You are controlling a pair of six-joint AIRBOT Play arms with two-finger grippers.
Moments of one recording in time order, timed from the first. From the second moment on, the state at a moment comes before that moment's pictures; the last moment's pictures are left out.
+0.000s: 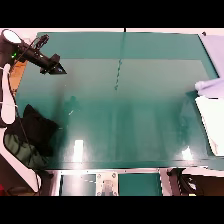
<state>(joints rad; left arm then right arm) 0.12 -1.97 2.11 0.89 -1.61 -1.44 -1.09 -1.46 1.55 -0.62 1.18 1.72</state>
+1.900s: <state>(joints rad) 0.12 -1.97 2.11 0.89 -1.62 -1.41 -1.30 -1.28 1.28 -1.23 1.50 1.71</state>
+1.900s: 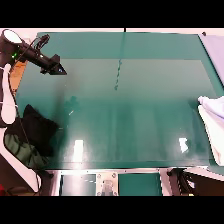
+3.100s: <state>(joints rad) -0.19 -1.36 1.35 1.12 -1.37 -1.46 -0.34 -1.11 0.99 -1.24 1.29 1.53</state>
